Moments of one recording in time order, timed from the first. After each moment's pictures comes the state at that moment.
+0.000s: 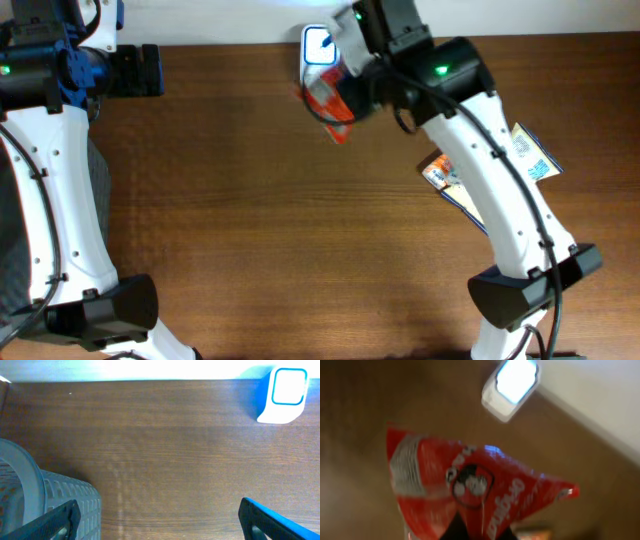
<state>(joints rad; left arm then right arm) 0.13 1.86 2.29 -1.33 0.04 0.11 0.45 1.95 2.28 -1.29 0.01 -0.15</state>
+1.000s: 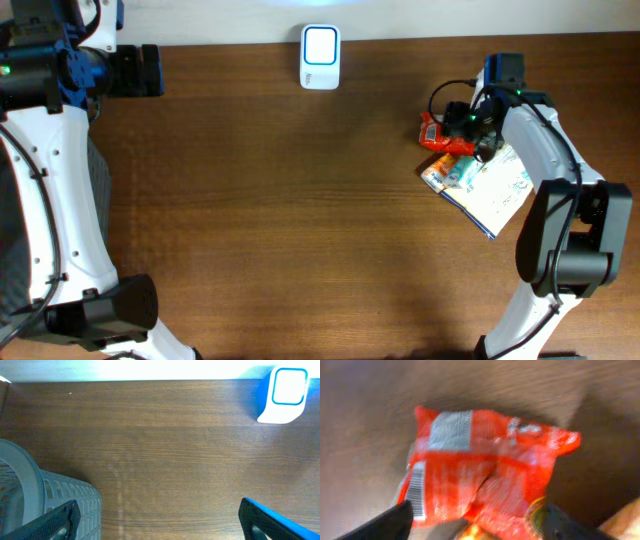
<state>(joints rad) 0.13 1.86 2.29 -1.33 0.04 0.11 -0.08 2.02 1.54 -0.70 -0.11 0.19</state>
